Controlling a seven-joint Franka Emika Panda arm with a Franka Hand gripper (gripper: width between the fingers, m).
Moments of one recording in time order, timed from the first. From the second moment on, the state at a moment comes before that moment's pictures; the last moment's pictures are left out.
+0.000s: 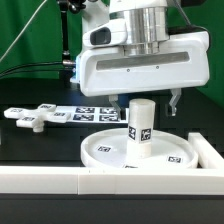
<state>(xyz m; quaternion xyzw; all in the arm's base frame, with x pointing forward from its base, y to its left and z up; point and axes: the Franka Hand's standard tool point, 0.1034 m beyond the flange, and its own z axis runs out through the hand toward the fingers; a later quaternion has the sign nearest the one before) 0.566 0.044 0.073 -1.00 0.03 -0.04 0.07</state>
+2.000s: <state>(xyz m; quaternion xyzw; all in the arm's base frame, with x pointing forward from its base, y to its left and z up) 0.565 0.037 0.071 -0.80 -0.60 -0.02 -0.02</state>
